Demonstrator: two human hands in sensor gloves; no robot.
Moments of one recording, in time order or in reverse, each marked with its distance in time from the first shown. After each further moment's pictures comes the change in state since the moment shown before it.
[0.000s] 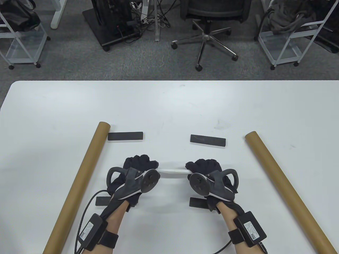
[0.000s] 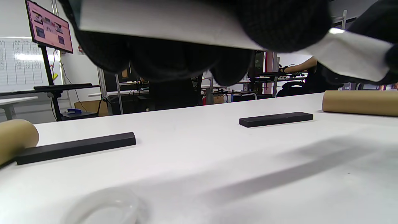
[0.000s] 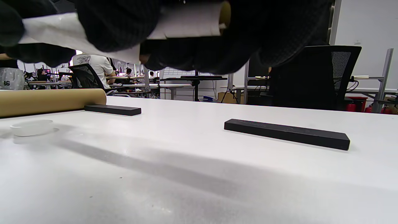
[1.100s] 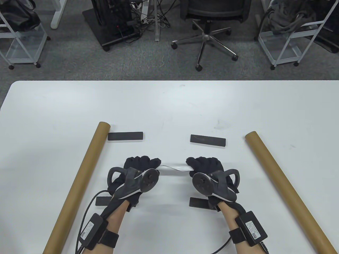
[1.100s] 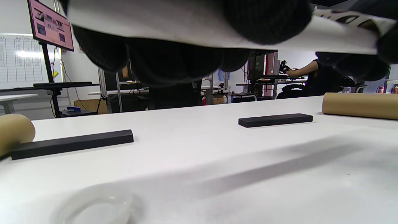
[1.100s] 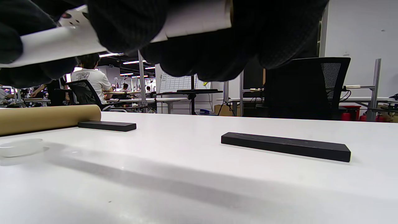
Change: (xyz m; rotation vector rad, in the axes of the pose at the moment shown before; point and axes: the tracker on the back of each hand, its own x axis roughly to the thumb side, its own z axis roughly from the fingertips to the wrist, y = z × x) left_hand -0.001 -0.004 -0.001 -0.007 0.003 0.011; right_hand -0.003 -0.002 0.000 -0.064 0.014 -0.012
